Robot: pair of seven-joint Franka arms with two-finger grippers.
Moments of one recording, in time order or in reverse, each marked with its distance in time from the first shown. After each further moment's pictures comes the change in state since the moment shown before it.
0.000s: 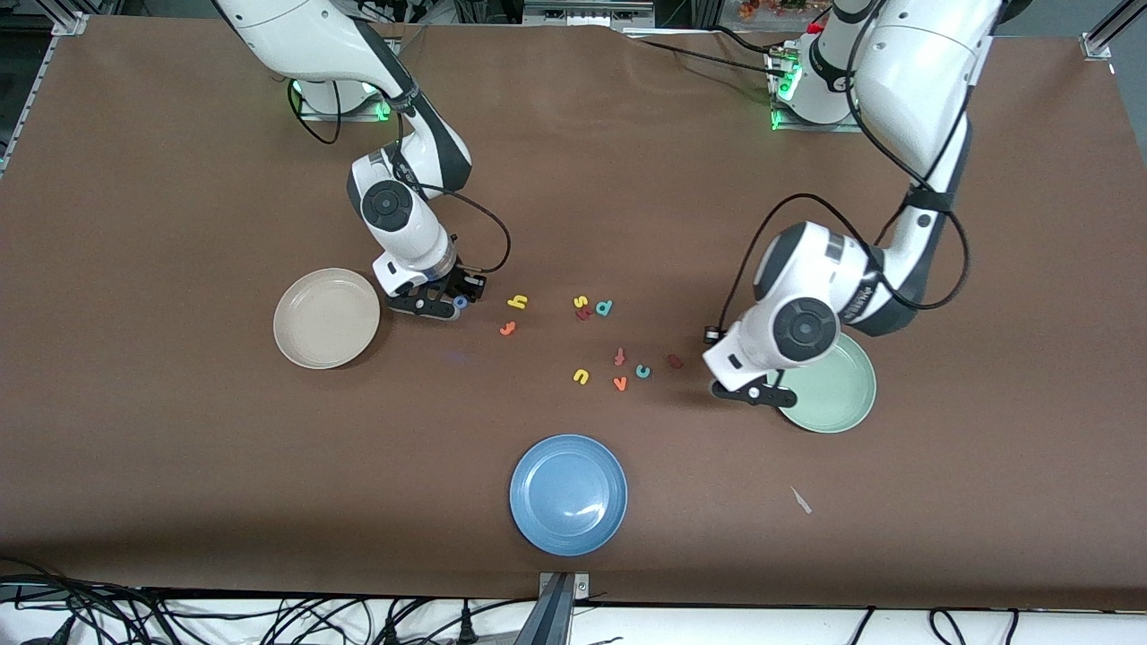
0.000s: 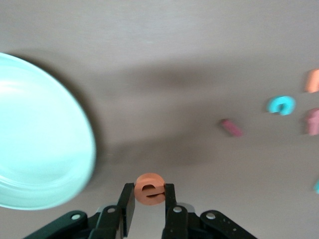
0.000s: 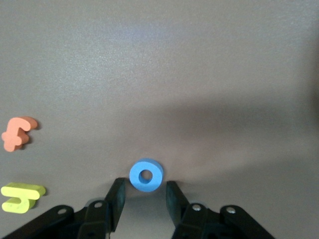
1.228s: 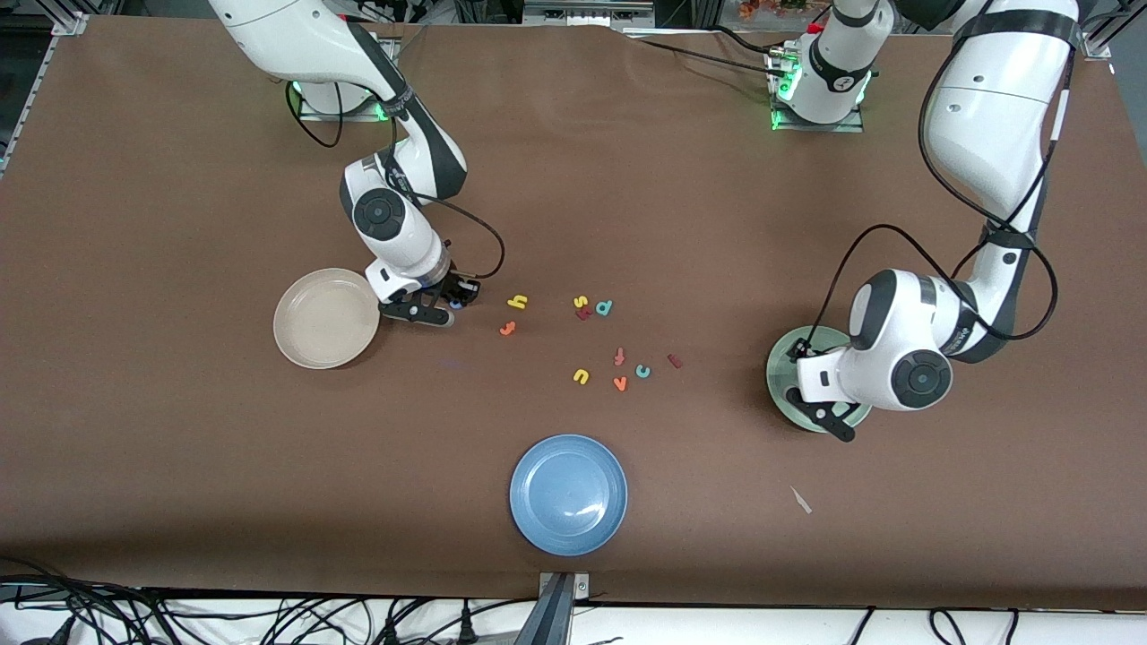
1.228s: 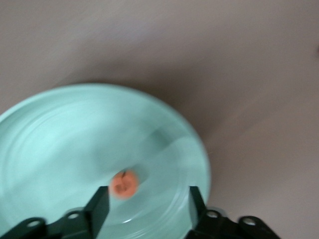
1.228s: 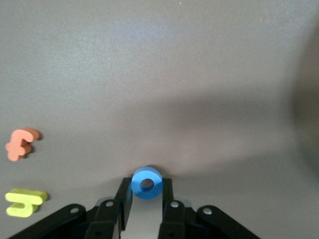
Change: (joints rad) left arm 0.201 0.067 -0.047 -0.027 0.027 0.076 0.598; right arm -0.018 -0.003 -0.006 0.082 -0.005 -0.146 -0.021
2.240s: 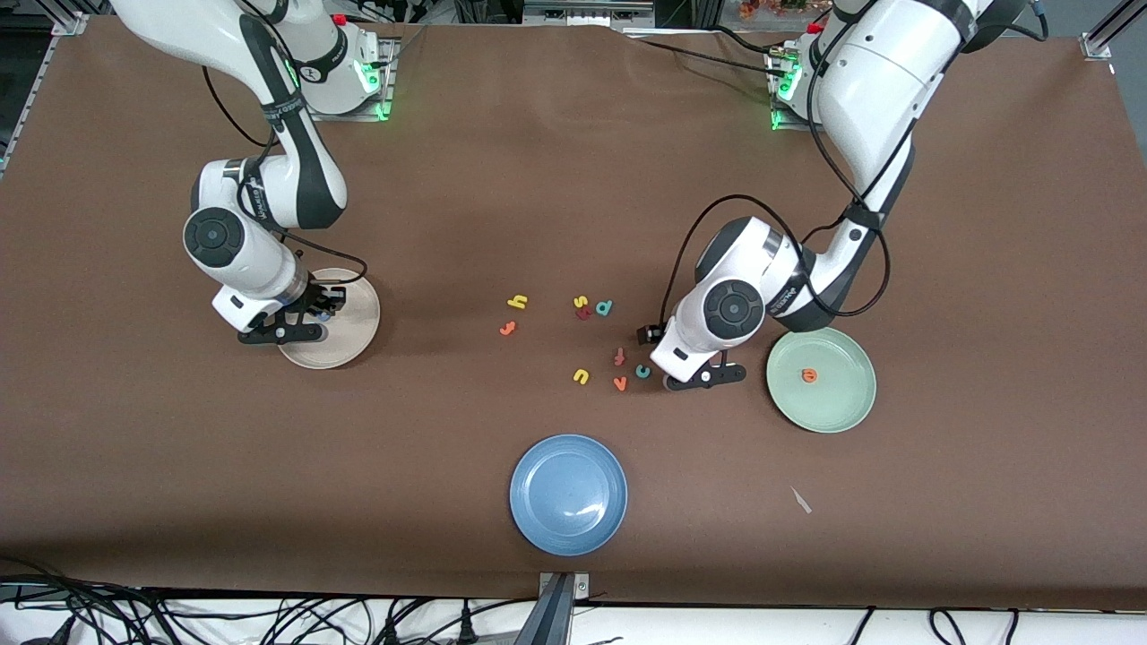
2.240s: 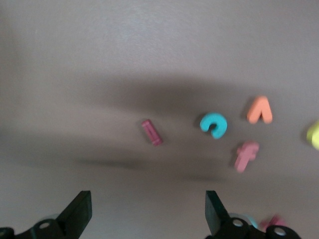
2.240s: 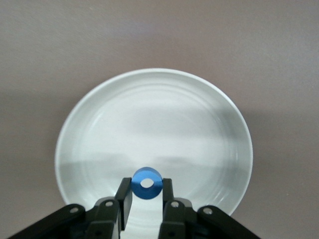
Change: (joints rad) left arm -0.209 0.025 -0.136 0.008 0.000 0.114 -1.232; right arm -0.016 -0.141 -0.351 -0.089 -0.043 -0.123 -0.597
